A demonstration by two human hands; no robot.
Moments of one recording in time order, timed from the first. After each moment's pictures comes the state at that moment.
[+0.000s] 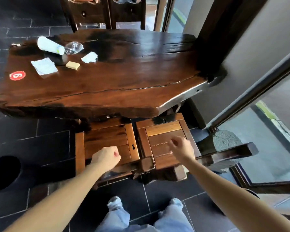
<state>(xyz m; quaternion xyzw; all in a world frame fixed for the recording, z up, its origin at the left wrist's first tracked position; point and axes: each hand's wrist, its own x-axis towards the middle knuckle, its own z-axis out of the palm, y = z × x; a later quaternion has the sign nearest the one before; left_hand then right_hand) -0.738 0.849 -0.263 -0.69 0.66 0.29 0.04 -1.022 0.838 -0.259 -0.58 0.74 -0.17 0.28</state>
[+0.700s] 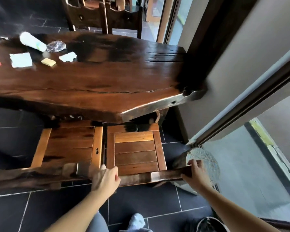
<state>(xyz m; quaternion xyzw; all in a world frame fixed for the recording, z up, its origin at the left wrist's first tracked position) -1.026 0.891 -0.293 -0.75 0.64 0.19 0.02 -1.369 0.838 -0.307 -0.63 0.74 0.02 0.23</state>
